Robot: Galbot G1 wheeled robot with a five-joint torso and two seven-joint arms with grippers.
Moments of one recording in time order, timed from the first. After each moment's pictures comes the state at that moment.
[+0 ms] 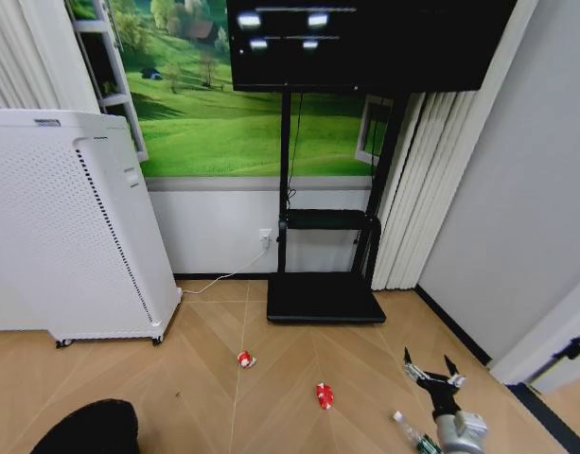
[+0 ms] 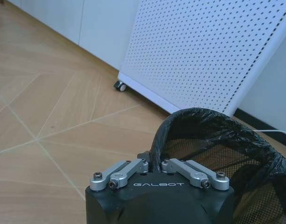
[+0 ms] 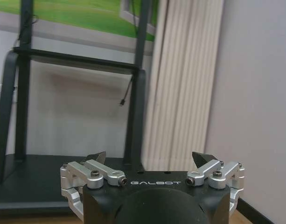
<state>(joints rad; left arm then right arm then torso) 1.88 -1.43 -1.23 -1.78 -0.87 0.13 0.09 -1.63 1.32 0.76 1.87 0.21 0.15 0.12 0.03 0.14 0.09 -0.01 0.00</state>
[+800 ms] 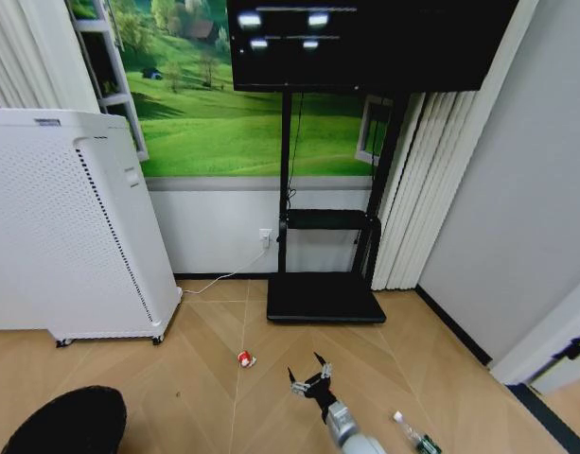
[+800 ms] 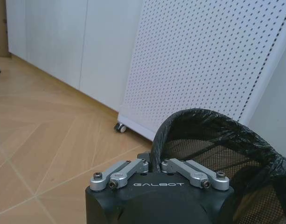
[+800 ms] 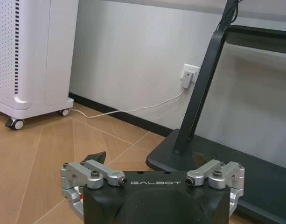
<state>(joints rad) 1.82 -1.41 -1.28 -1.81 -0.80 0.06 0.07 -1.37 1.24 0.12 1.75 -0.02 0.00 0.06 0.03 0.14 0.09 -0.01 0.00</state>
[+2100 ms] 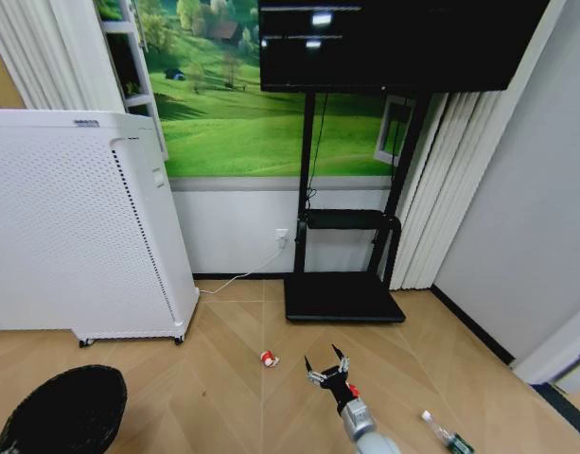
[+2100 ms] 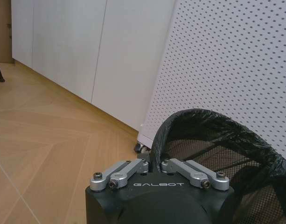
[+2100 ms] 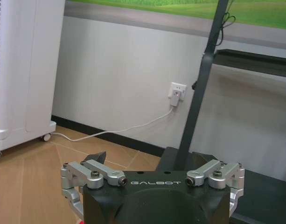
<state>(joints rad) 1.80 -1.39 -1.29 -1.81 -0.82 0.07 0.07 -1.45 1.27 0.27 1.75 -0.02 0.12 0.08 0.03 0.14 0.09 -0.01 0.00</state>
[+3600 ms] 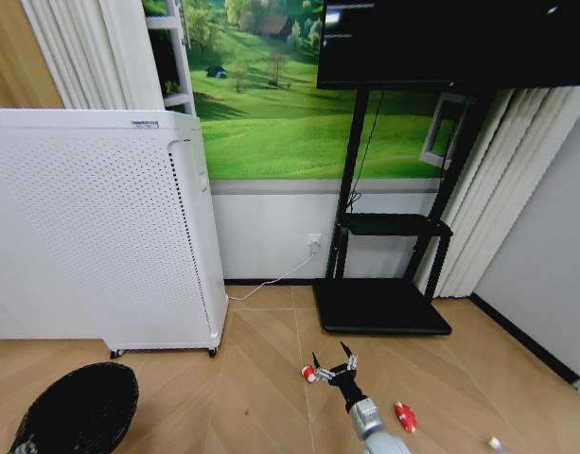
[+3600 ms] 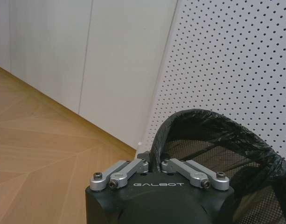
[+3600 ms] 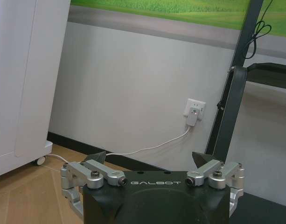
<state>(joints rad) 1.80 -1.41 -1.26 -1.84 -0.78 0.07 0.09 -1.46 1.26 0.34 1.74 -0.03 0.21 0.06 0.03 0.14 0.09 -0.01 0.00</state>
